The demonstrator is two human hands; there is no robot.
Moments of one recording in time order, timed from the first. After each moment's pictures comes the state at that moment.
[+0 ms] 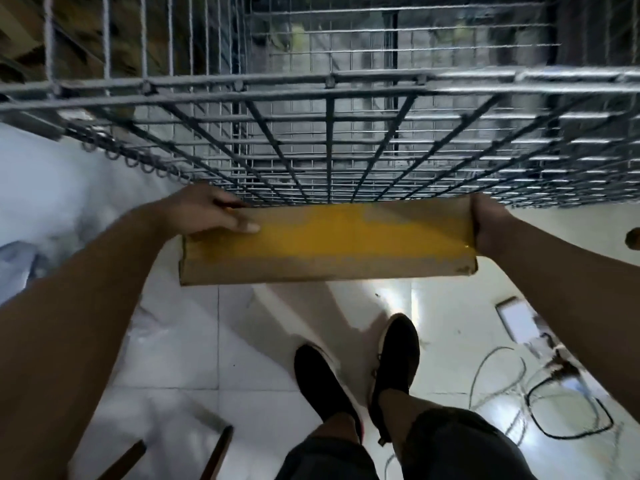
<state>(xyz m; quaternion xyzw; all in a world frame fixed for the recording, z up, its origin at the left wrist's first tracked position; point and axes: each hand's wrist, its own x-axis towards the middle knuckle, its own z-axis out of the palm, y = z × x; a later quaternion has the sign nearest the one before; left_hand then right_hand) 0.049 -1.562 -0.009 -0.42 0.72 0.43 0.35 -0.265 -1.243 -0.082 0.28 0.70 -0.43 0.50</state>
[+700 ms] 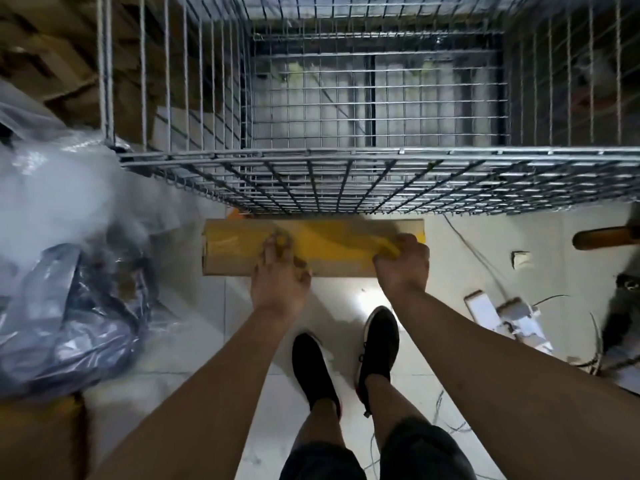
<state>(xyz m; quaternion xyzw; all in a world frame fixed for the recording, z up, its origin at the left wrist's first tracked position) 0.038 -1.364 0.031 -0.47 0.82 0.25 0.21 -0.131 -1.242 0.033 0.00 0.91 -0.24 0.33</state>
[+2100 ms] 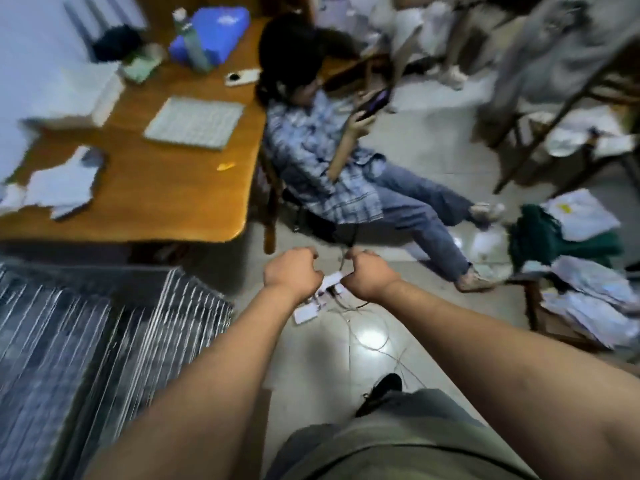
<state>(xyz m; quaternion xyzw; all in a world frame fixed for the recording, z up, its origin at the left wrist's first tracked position) -0.160 -0.867 0.478 0.31 0.92 0.03 0.23 -0.060 -0.737 0.446 0.33 0.87 -0.33 0.19</state>
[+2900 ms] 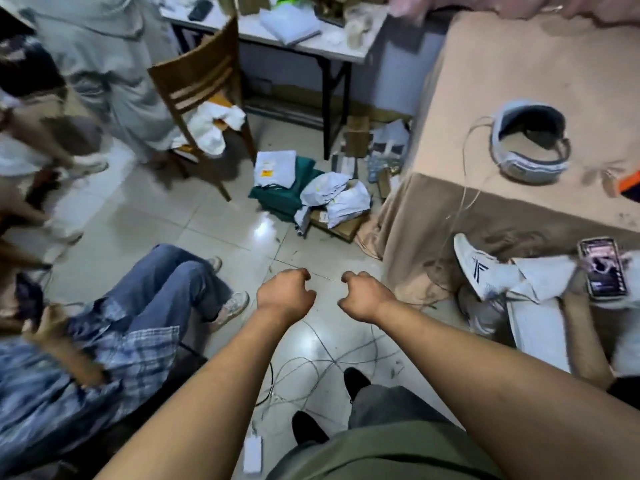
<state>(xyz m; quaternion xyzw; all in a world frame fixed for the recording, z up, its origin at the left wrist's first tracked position) 0.039 -0.556 0.449 0.78 0.57 -0.12 0.24 0.206 -0.617 0.439 0.76 0.52 -0.38 0.04</state>
